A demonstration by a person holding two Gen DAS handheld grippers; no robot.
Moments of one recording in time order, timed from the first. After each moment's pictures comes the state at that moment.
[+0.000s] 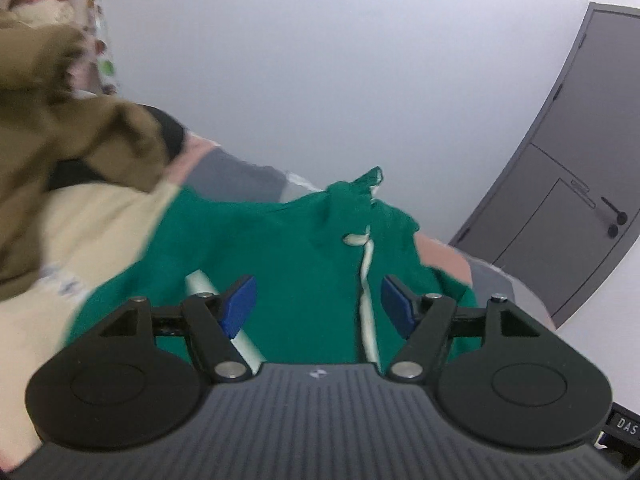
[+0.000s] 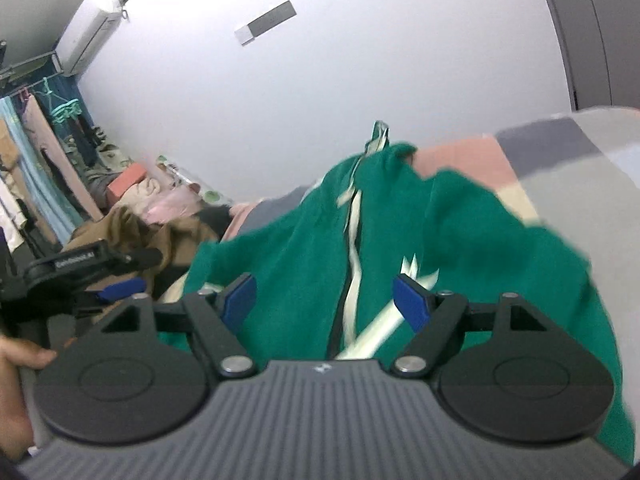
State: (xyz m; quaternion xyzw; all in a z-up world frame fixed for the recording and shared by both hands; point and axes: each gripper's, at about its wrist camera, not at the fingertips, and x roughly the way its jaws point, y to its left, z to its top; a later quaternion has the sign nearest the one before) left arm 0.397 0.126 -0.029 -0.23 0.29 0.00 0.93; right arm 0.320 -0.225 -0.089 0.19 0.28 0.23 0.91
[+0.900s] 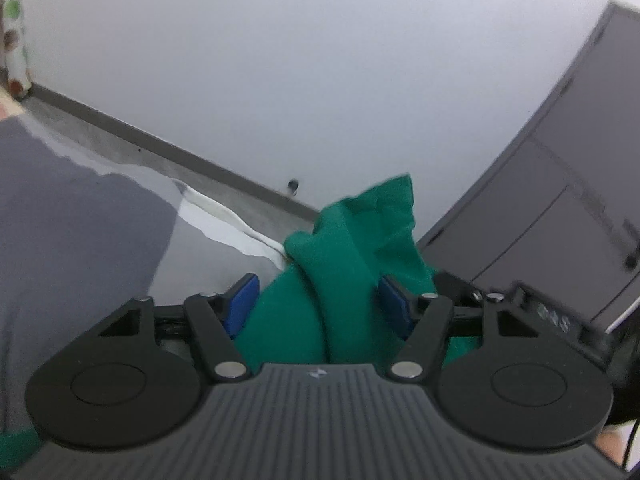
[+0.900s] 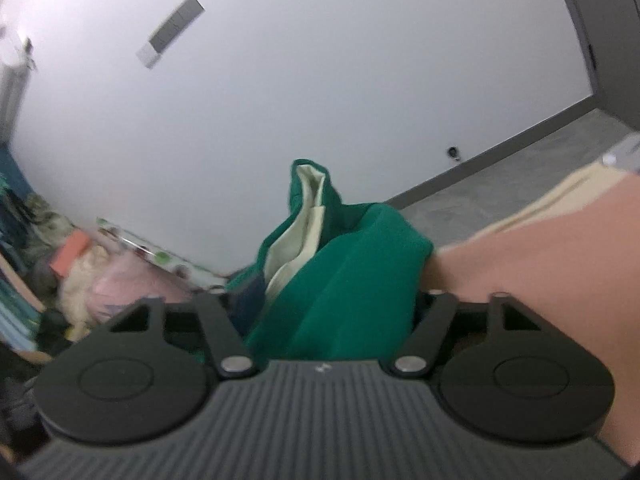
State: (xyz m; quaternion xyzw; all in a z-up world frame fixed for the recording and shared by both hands) left arm 0.770 0.128 -0.183 -0.27 0.31 -0.10 0.91; right arm 0.714 -0.147 -0.208 0.26 0.30 0.18 0.90
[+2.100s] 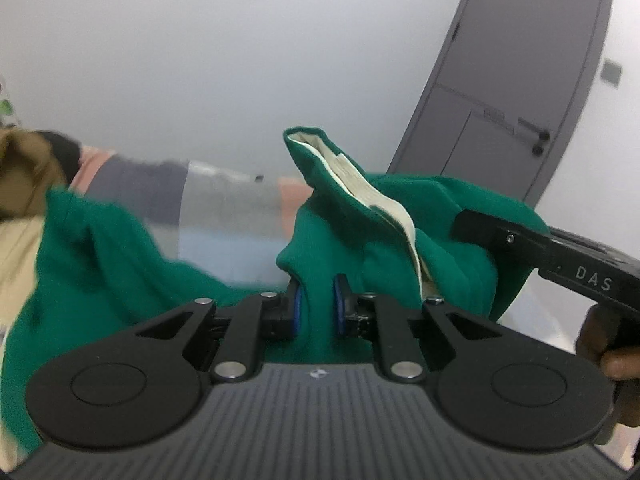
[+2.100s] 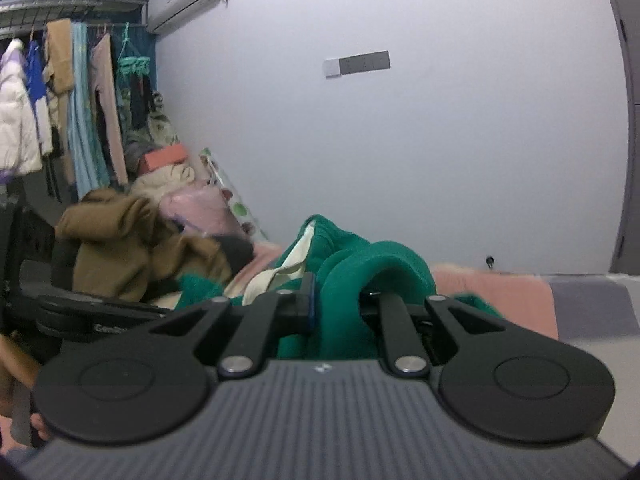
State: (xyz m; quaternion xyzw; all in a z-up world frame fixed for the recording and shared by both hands) left arm 0.360 0.090 -0.046 -0.14 0.28 -0.15 0.94; right arm 0.330 -0.197 -0.046 0.04 0.17 0.30 0.94
